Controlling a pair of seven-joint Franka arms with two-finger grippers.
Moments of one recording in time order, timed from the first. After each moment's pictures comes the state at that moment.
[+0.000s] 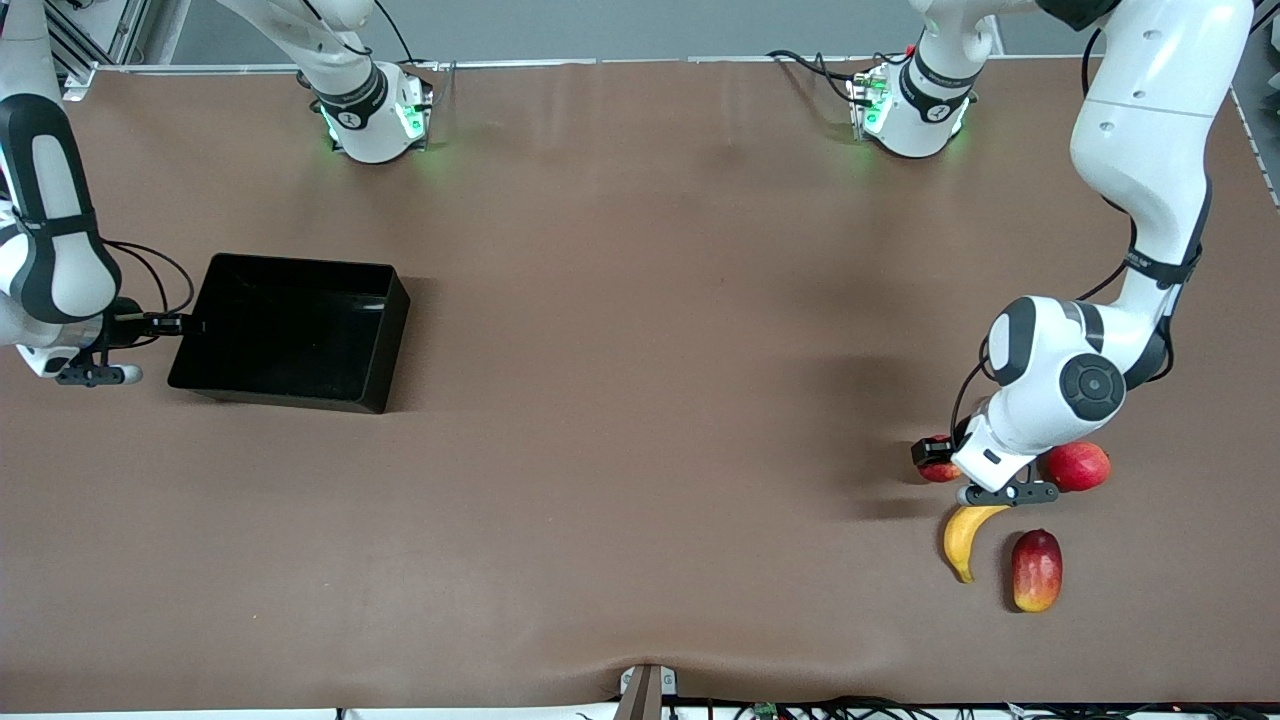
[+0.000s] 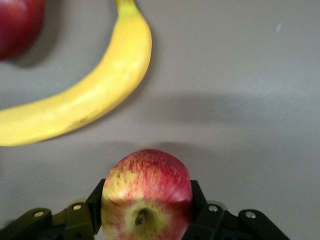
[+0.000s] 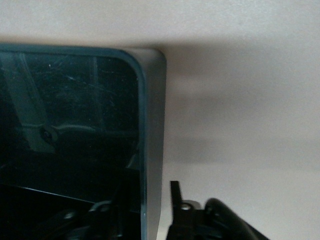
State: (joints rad) left arm 0.08 0.59 -0.20 -1.77 0.11 2.42 -0.19; right arm -0.27 0.40 -0.22 -2.02 0.15 2.02 -0.58
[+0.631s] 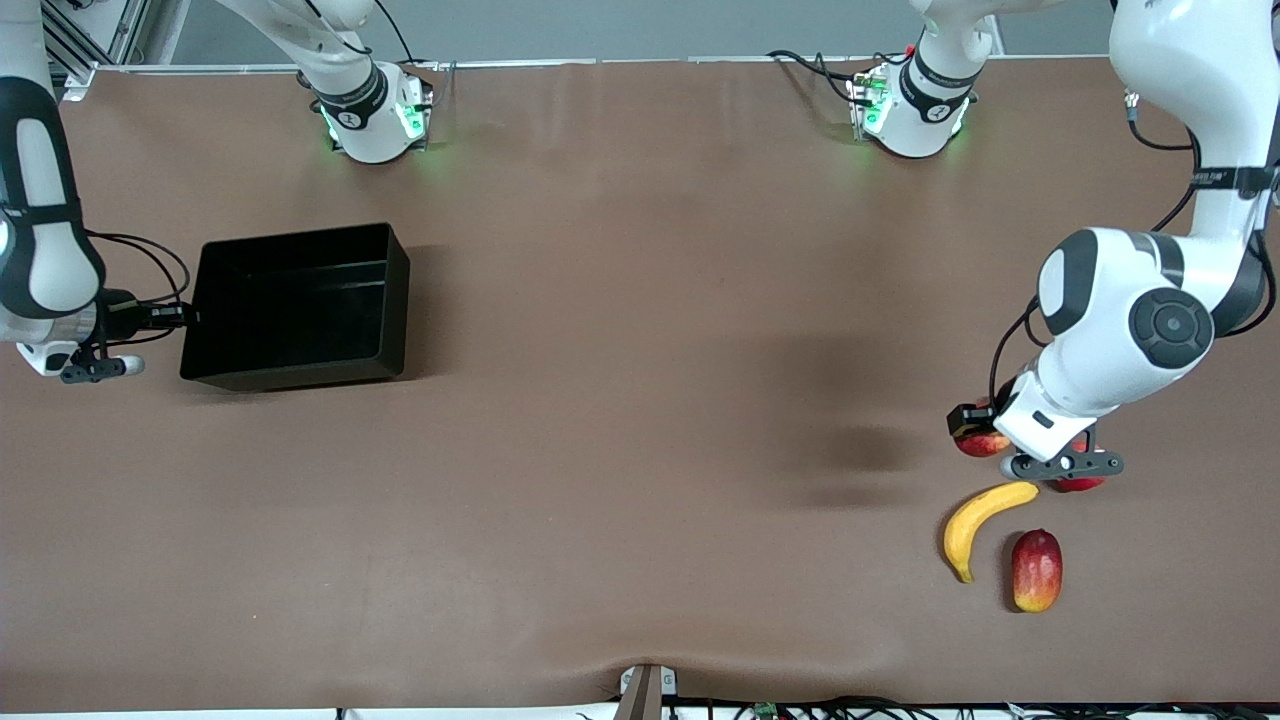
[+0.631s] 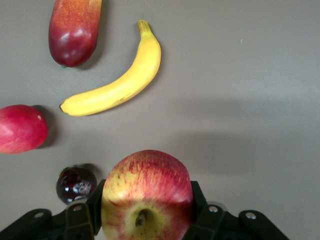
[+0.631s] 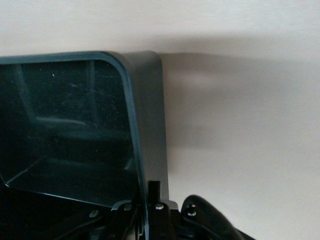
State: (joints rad) left arm 0.08 0.37 -0.21 -1.77 0.11 2.16 -0.20; right arm -0.24 0.34 -0.20 -1.96 0.19 1.82 -0.61
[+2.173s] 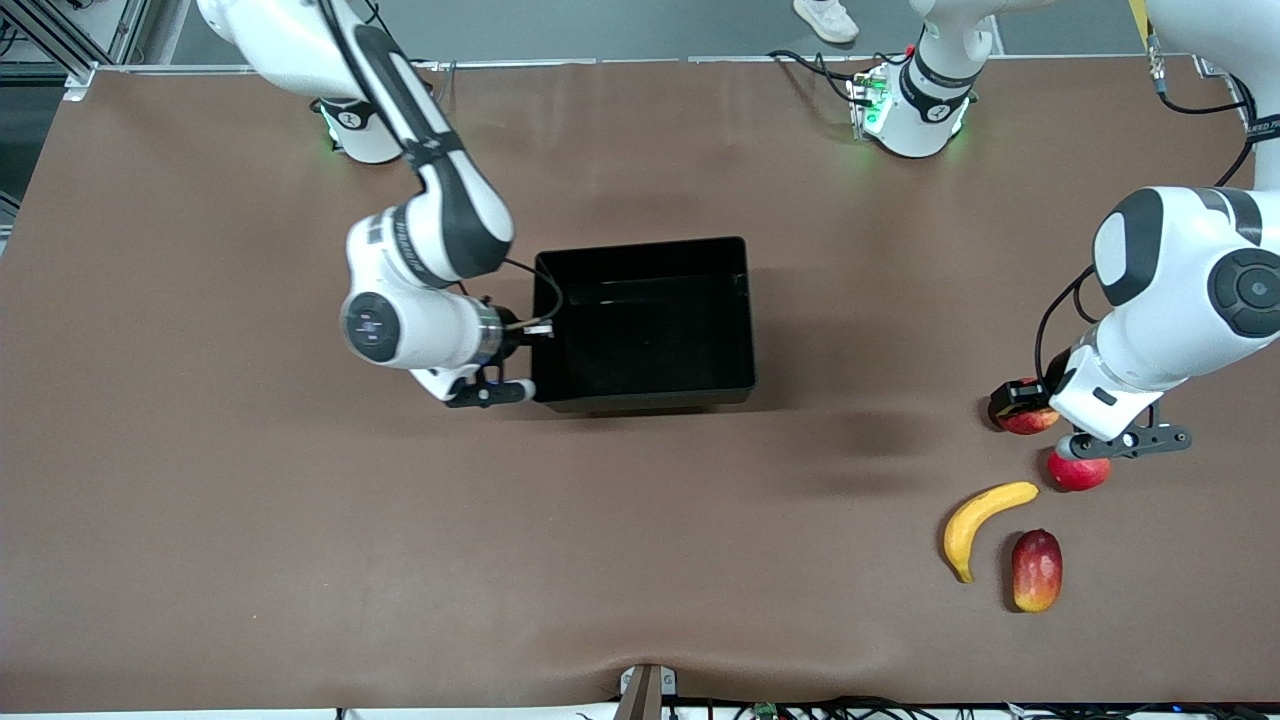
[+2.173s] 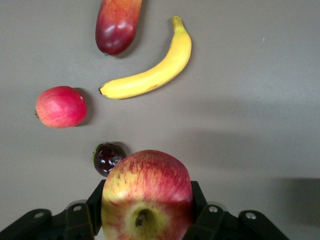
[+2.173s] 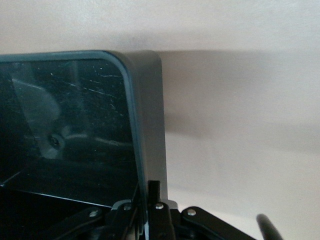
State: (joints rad) left arm 0.13 0.30 -0.22 -1.76 0.11 2.05 -0.20; right arm 0.66 0.49 -0.18 -1.74 0.56 2.00 0.17
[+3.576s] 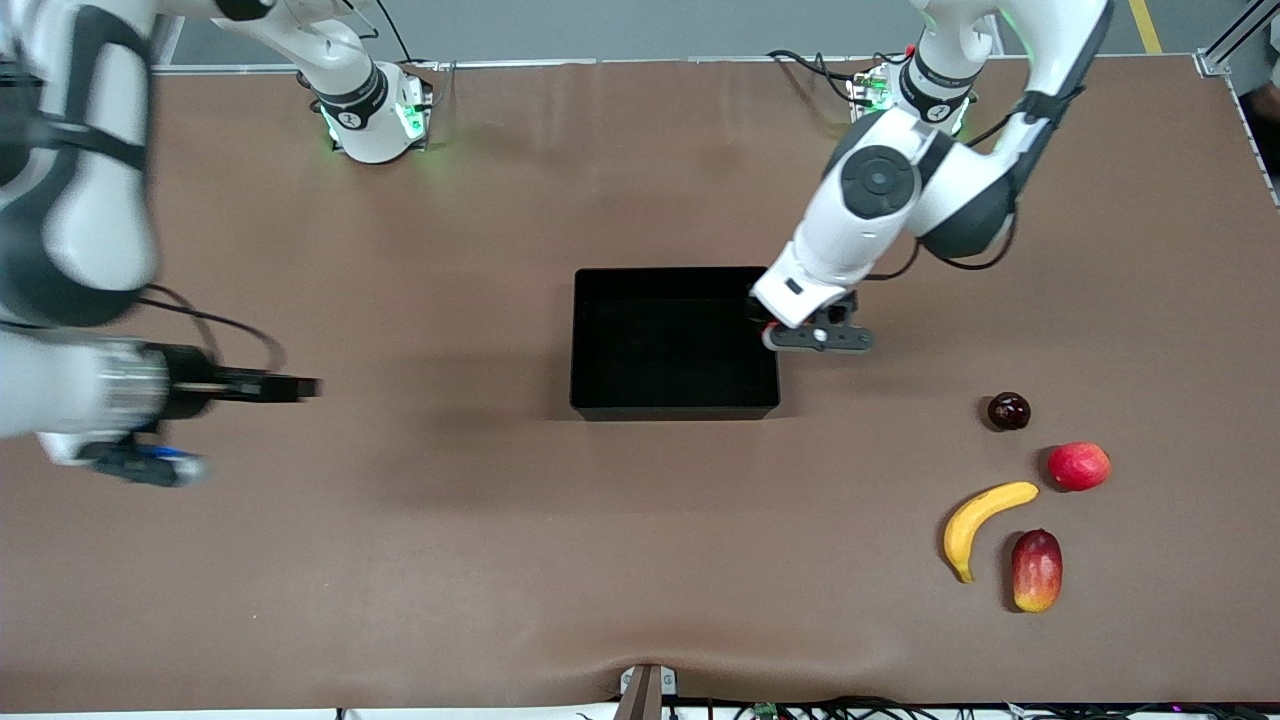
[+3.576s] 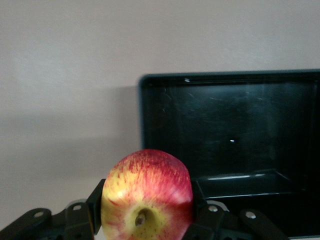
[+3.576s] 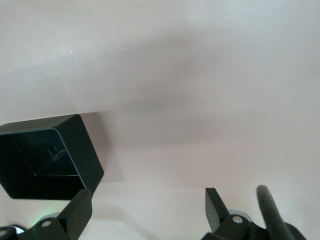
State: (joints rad) left arm 0.02 0.27 -0.64 -1.98 0.11 2.21 -0.65; right arm 0.18 0.53 -0.32 -1.11 0.44 1.32 0.09
